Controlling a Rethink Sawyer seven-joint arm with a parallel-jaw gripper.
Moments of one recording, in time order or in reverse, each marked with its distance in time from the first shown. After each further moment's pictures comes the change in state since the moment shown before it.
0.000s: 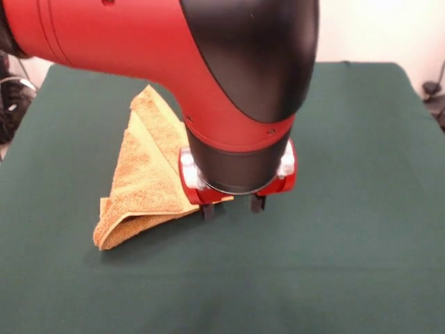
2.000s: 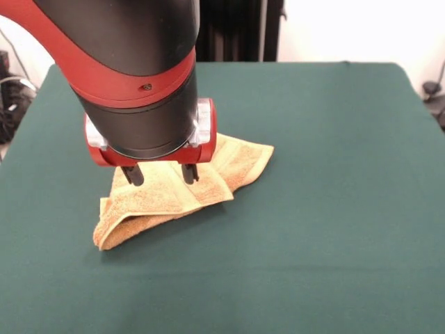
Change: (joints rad) arm -0.110 -0.085 0.202 0.007 -0.252 0.146 0.000
